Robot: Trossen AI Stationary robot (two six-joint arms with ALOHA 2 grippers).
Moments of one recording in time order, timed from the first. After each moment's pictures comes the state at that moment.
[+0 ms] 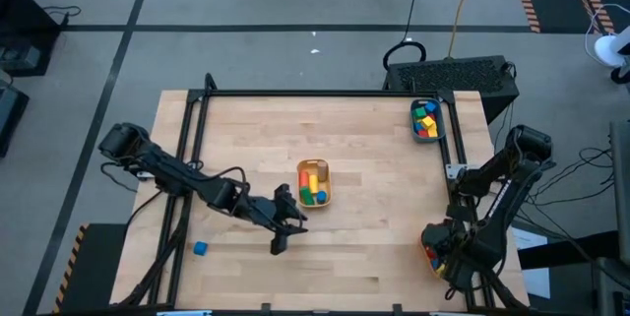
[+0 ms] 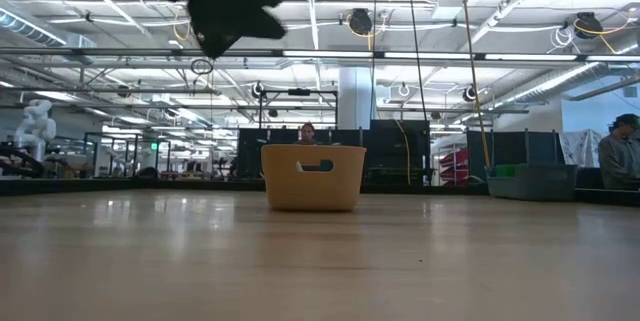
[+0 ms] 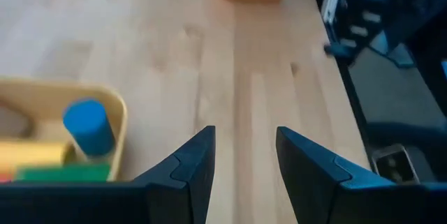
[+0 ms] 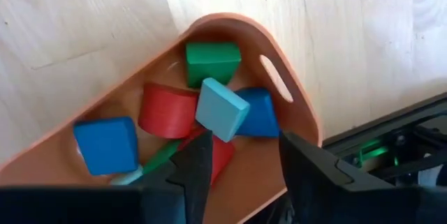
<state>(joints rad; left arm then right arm) -0.40 1.52 0.90 0.06 -0.18 -0.42 1.08 1.47 0.96 -1.22 0.07 1.41</state>
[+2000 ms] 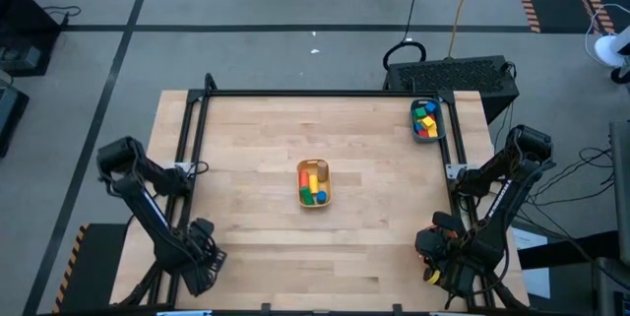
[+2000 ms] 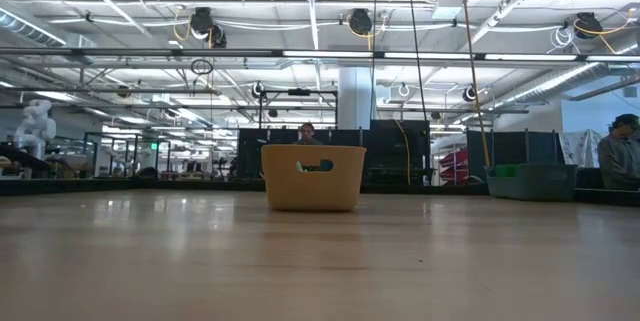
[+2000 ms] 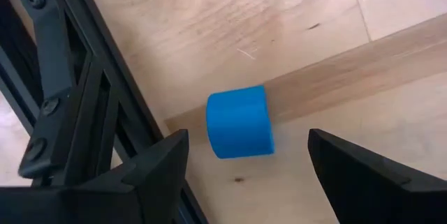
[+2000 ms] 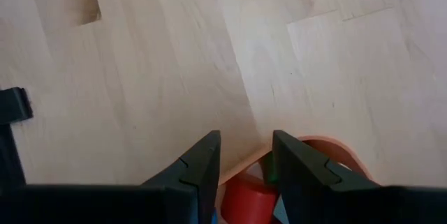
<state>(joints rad) -1.04 1.62 0.93 -1.04 0.10 -2.19 1.08 1.47 0.96 -0.98 0.34 1.39</state>
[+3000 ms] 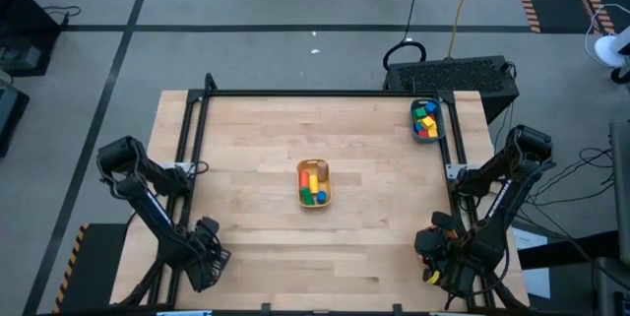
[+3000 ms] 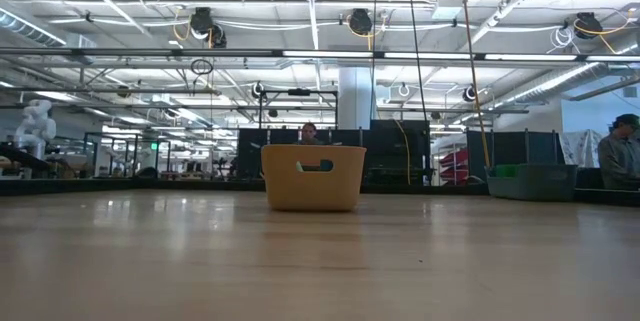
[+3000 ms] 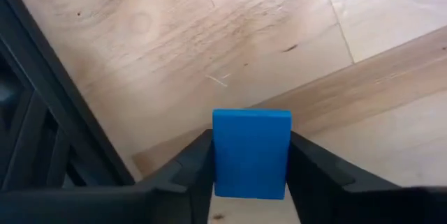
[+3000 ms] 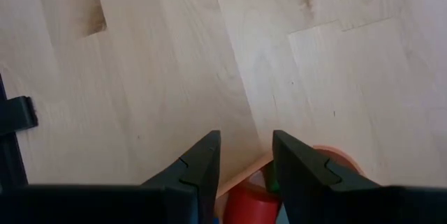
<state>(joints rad) -1.03 1.63 0.84 -0.87 0.06 -2.16 1.08 1.47 0.96 -0.97 0.37 1.39</state>
